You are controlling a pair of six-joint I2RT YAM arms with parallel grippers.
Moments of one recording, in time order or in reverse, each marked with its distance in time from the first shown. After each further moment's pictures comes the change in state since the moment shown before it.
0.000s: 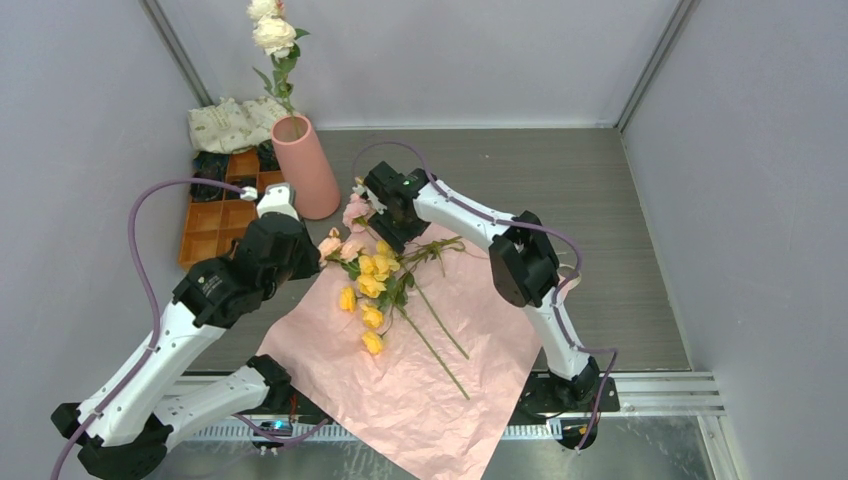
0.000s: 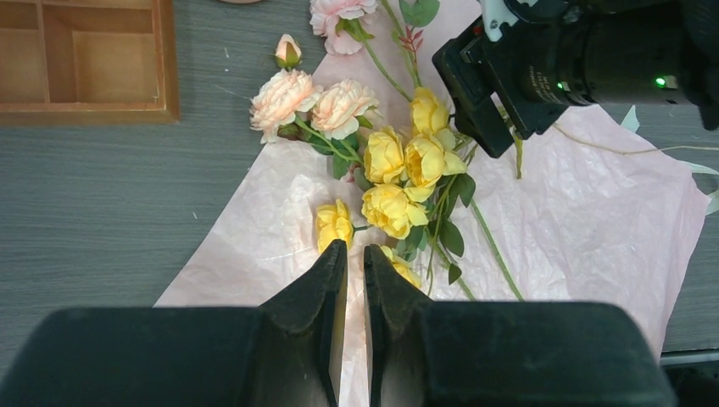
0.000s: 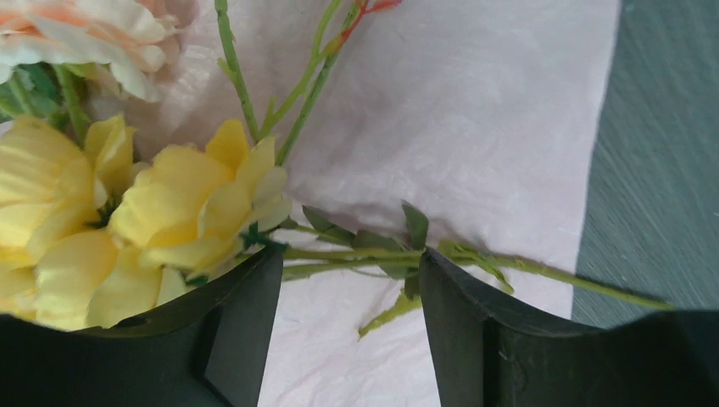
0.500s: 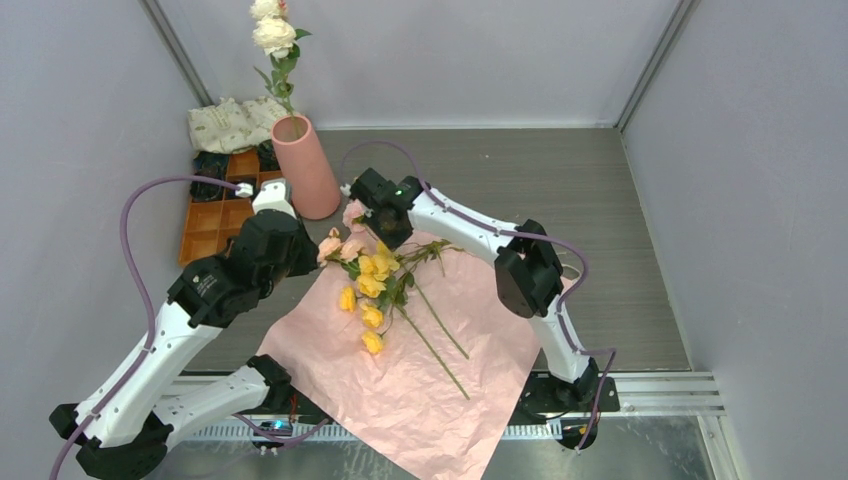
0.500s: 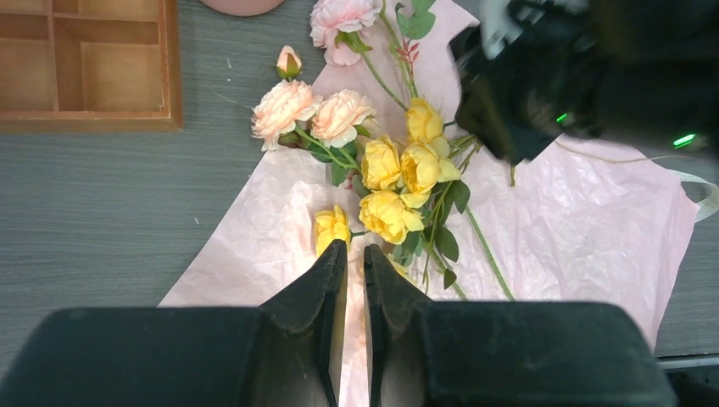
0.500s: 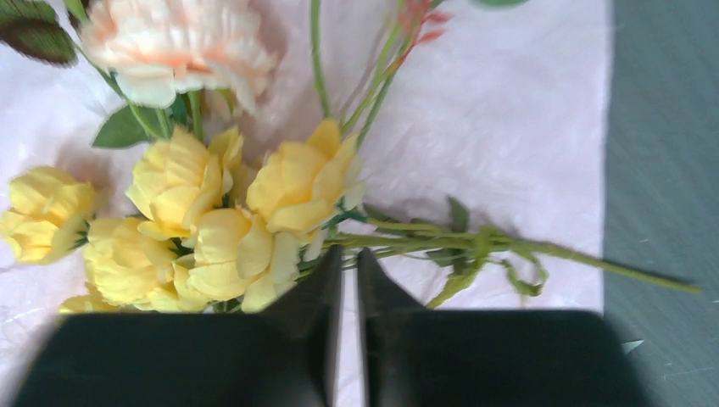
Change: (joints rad) left arm 0.000 0.002 0.029 -0.006 -0.012 0.002; right arm 0.078 -0.043 -0.030 0.038 0.024 0.110
